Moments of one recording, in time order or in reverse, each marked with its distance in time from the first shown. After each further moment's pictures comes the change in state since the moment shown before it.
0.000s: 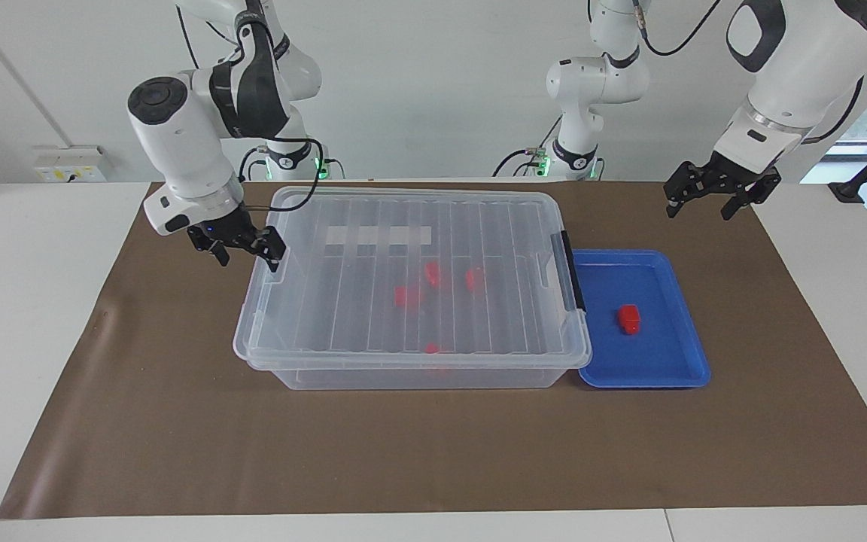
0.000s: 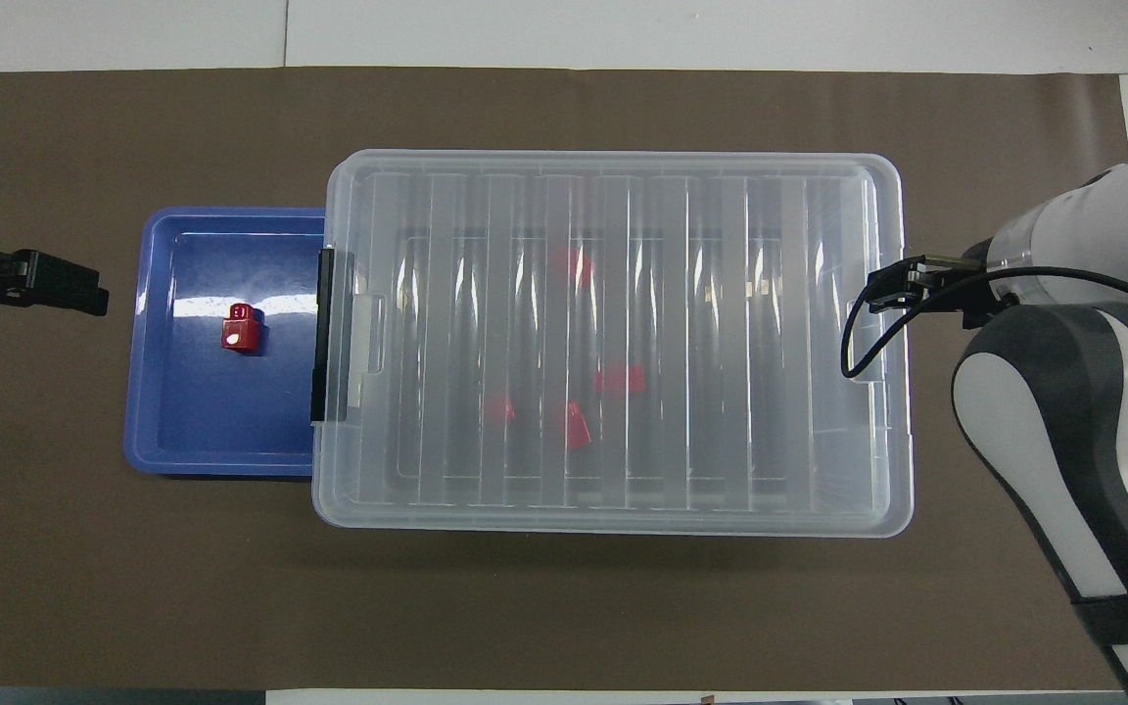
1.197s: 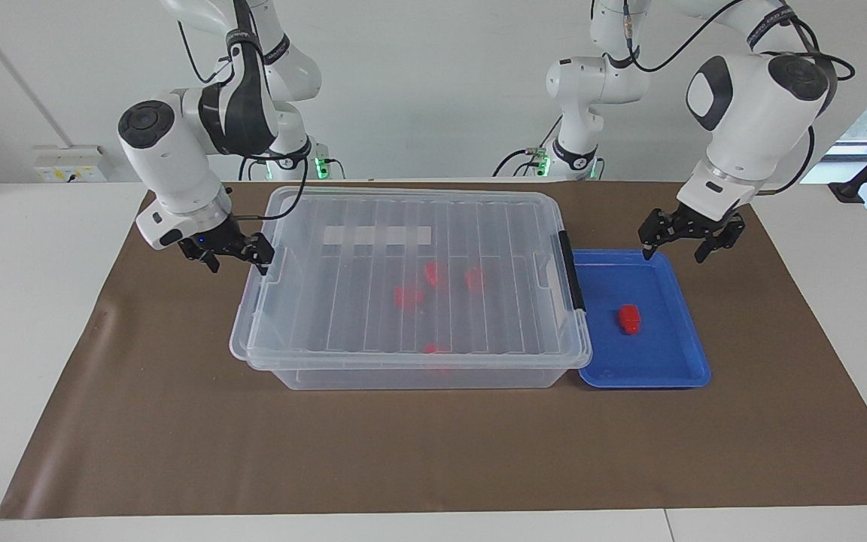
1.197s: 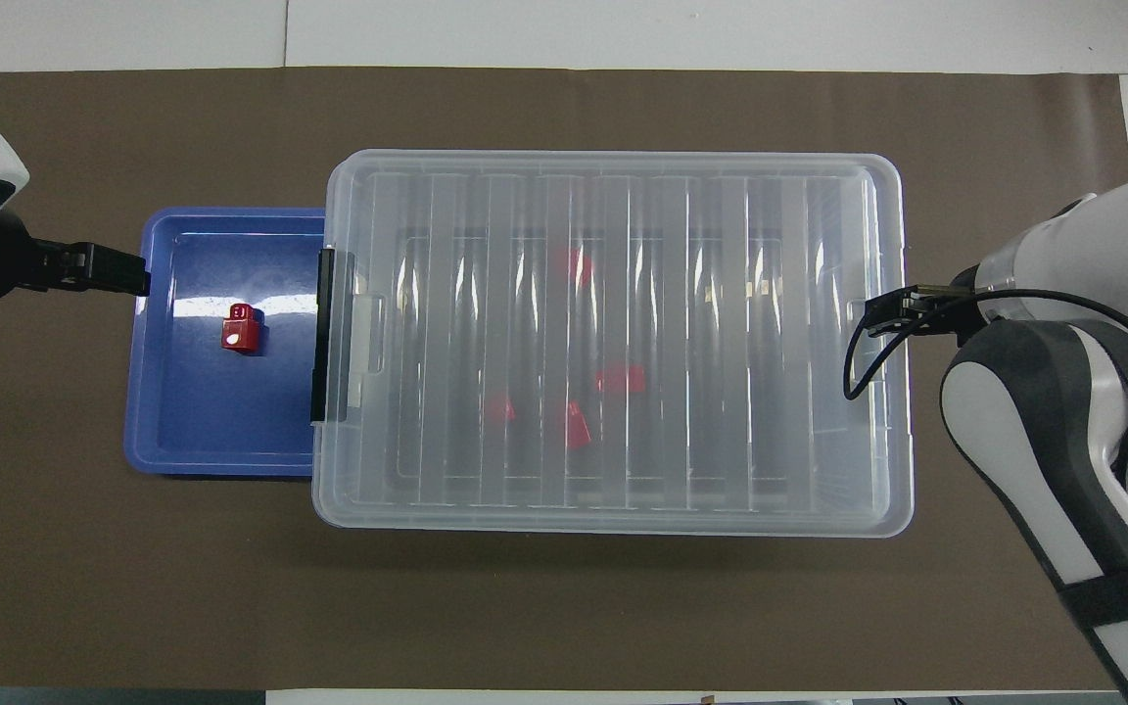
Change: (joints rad) left arm -0.026 0.002 -0.006 -0.275 0.000 0.358 0.001; right arm -0.073 -0.007 -0.009 -0.064 0.001 0.020 -0.189
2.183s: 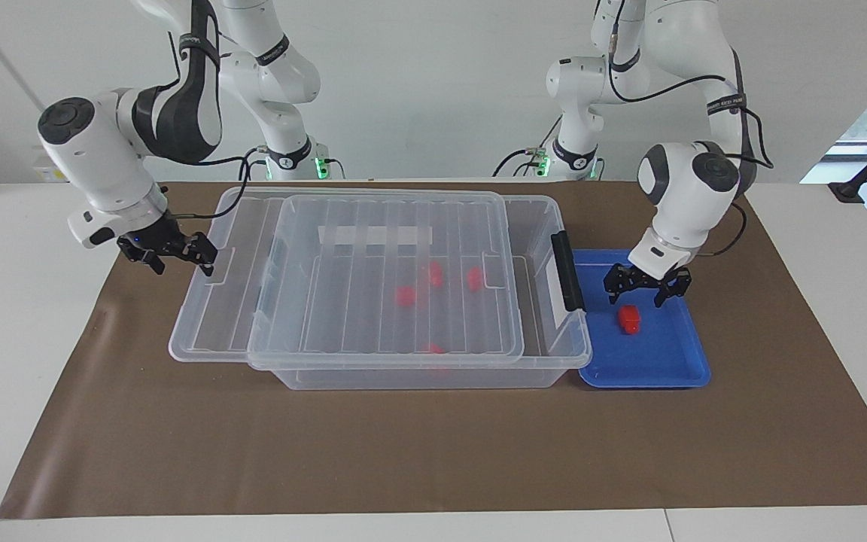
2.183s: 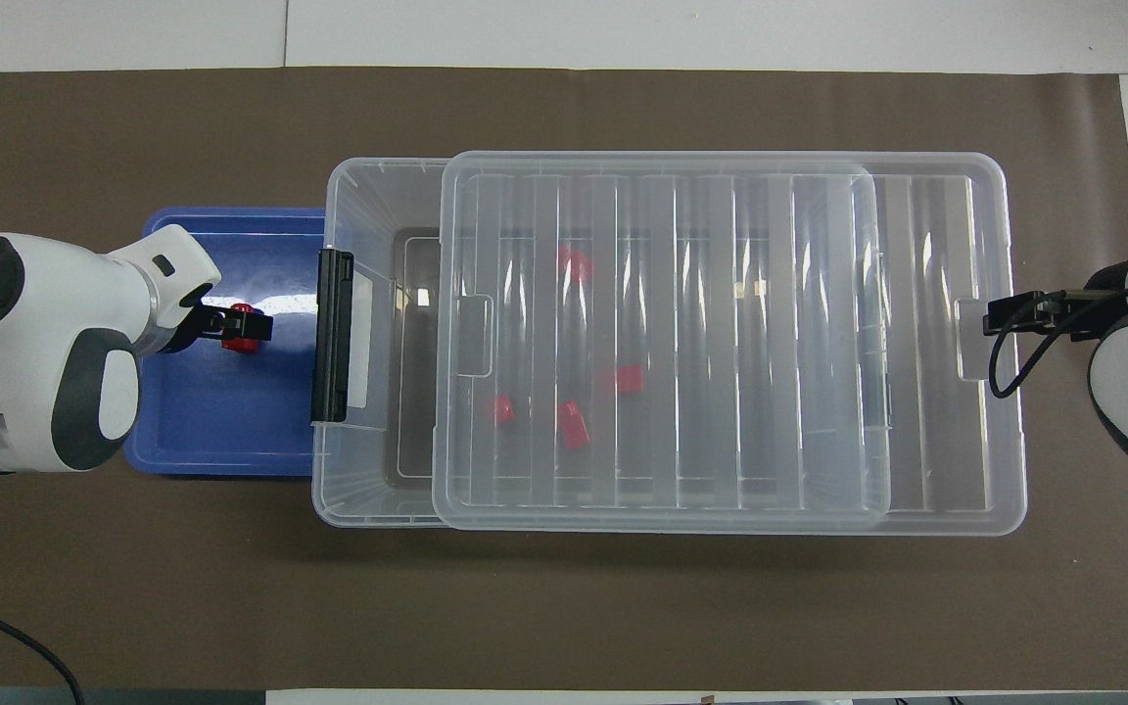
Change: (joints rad) left arm -0.011 0.115 0.004 -0.289 0.002 0.436 0.030; right arm -0.183 -0.001 -0.003 -0.003 -0.001 0.023 -0.200
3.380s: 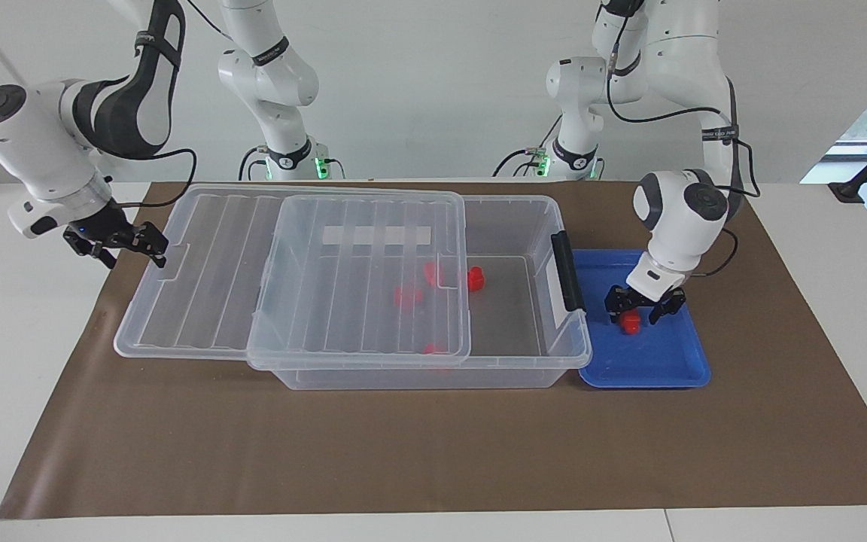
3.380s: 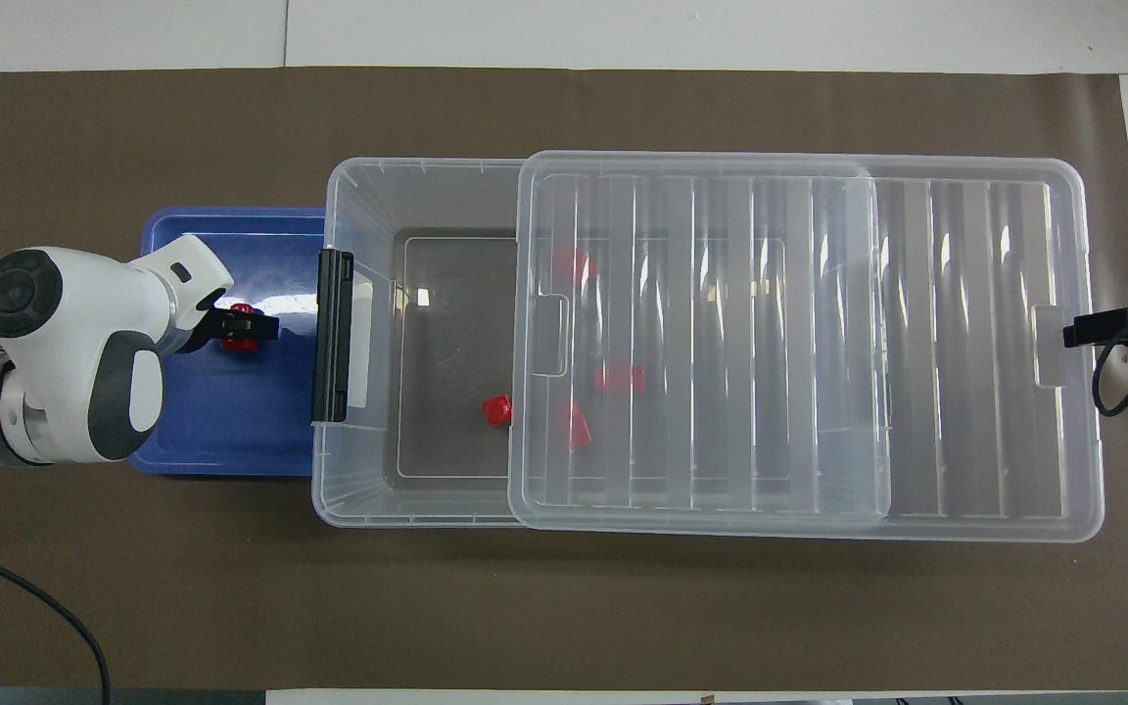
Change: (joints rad) left arm 0.019 0.088 0.004 -0.013 0.000 0.103 -0.015; right arm -0.146 0.001 -0.002 0.015 0.000 0.000 -0.210
